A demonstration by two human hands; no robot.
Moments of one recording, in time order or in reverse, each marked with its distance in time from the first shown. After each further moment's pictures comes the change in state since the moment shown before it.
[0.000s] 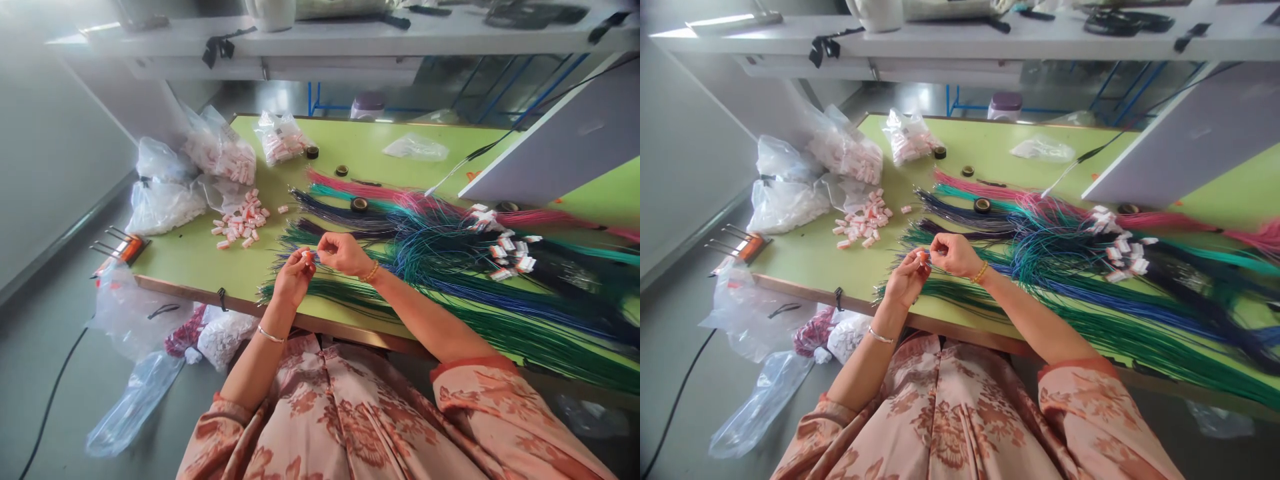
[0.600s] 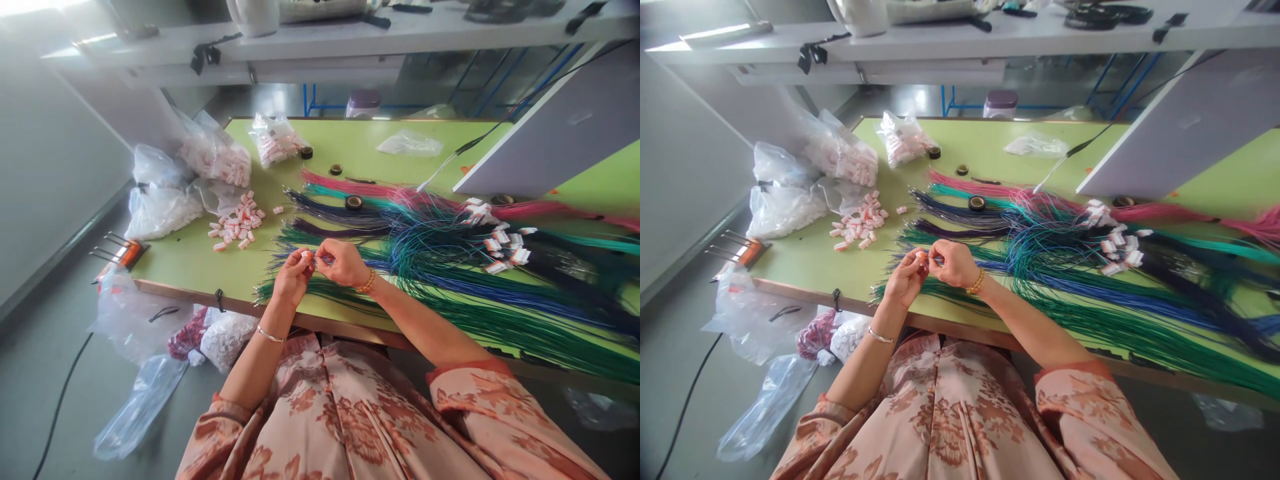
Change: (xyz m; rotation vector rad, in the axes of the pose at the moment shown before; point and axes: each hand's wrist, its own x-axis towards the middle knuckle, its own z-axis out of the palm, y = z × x) left_hand 0.001 -0.012 0.003 0.096 -0.020 0.072; right_hand -0.023 0.003 0.007 -0.310 0.154 -0.166
